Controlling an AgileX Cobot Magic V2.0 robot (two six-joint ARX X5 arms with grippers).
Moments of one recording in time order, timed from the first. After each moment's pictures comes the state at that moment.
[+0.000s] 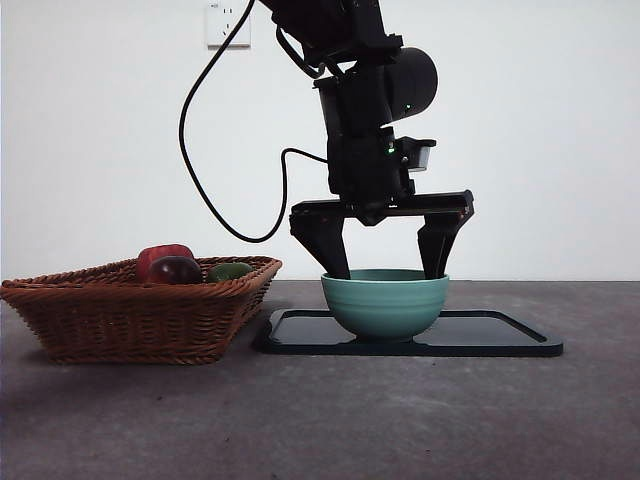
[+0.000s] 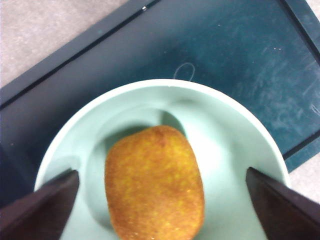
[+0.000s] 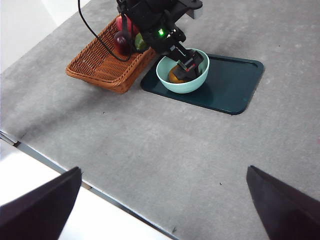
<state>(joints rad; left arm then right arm) -0.76 2.32 2.10 -0.94 -0.07 -0.13 0.57 0.27 1.12 -1.34 -0.07 0.26</state>
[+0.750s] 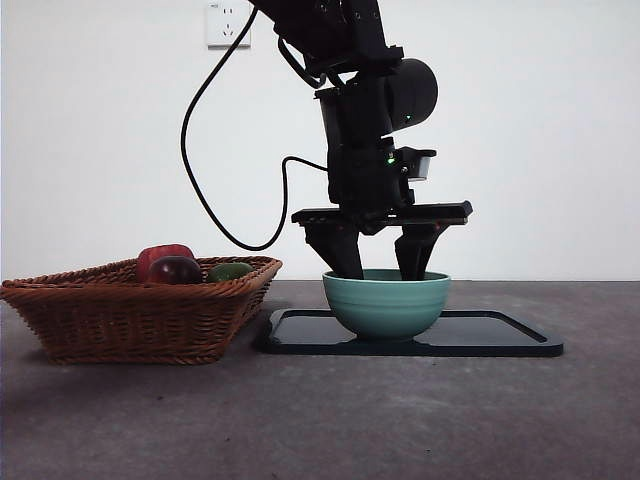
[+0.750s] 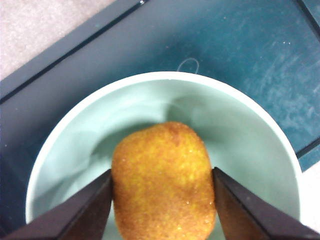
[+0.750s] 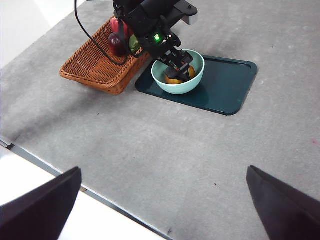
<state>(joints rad) -0.76 2.34 2.10 -0.93 -0.07 -0.12 0.57 0.27 1.12 -1.34 -0.05 0.26</state>
